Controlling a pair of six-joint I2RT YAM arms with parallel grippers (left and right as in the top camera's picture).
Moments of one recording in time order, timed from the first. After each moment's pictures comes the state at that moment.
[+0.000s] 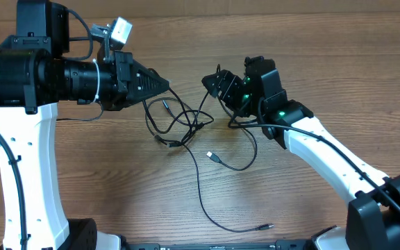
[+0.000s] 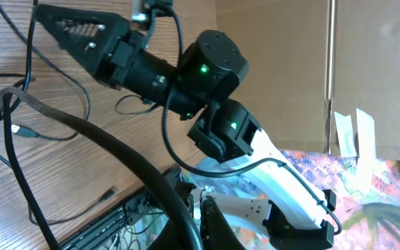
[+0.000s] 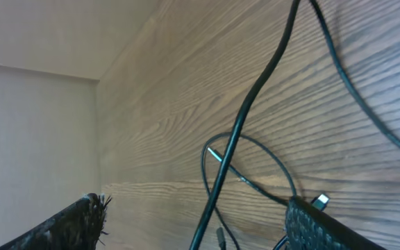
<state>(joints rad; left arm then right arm) -0.03 1.63 2.18 -1.69 1.03 -0.28 0.46 1.61 1.09 -0.11 -0.30 1.02</state>
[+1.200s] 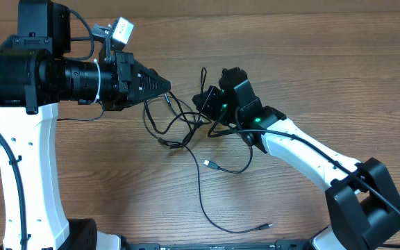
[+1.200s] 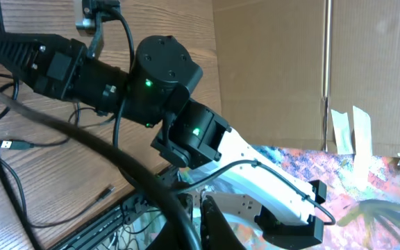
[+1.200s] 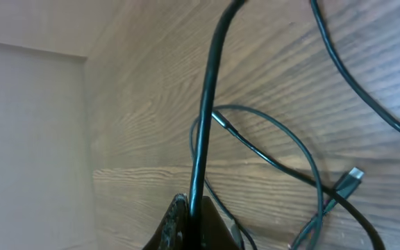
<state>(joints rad) -0.03 1.63 2.18 -1.69 1.04 -0.28 0.58 1.72 1.09 -0.02 -0.24 1.08</state>
